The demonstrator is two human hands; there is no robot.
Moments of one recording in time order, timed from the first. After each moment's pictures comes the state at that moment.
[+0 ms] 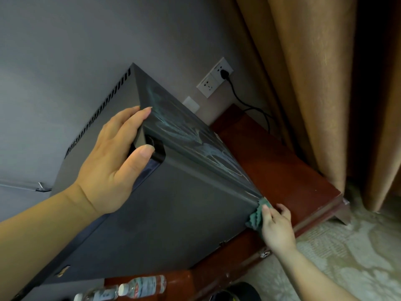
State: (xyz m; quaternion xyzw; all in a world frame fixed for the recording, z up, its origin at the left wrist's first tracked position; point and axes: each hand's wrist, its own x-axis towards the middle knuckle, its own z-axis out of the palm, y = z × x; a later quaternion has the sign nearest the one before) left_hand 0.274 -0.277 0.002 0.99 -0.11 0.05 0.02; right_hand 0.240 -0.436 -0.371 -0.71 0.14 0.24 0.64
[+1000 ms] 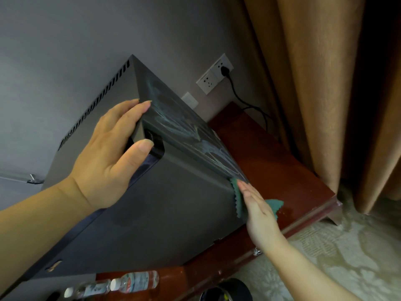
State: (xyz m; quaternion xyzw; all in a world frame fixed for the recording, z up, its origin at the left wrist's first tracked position) left_hand 0.275 -0.277 0.002 0.99 -0.11 0.05 0.02; right_hand 0.257 -0.432 -0.315 -0.63 -0.01 0.18 0.76
